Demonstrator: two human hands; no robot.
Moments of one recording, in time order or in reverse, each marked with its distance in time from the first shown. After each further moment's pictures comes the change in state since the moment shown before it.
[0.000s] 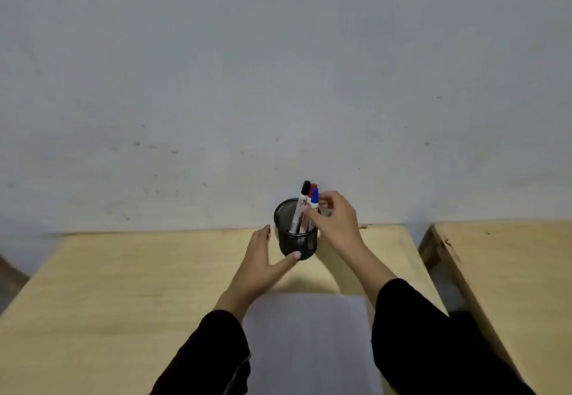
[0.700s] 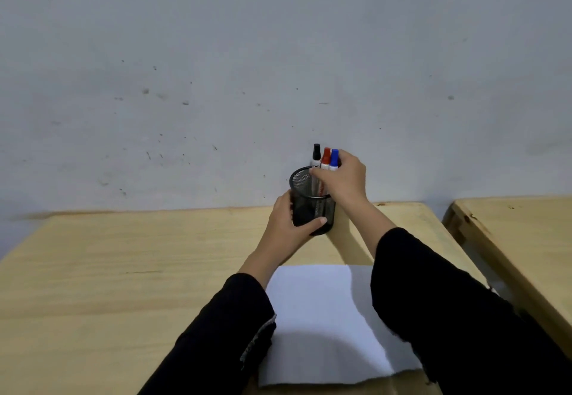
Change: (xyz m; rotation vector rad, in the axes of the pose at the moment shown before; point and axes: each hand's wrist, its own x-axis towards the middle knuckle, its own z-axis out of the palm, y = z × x) left_hand 0.036 -0.025 0.028 -0.234 0.080 0.304; right_hand 0.011 0.007 0.036 0.038 0.224 -0.148
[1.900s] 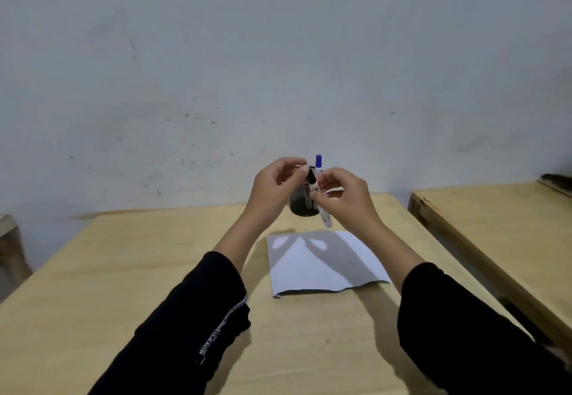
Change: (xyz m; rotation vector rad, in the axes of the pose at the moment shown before) left_hand -0.105 0.145 -0.059 -0.197 -0.001 0.246; right_hand -0.156 -0.050 -0.073 0.032 -0.088 -0.362
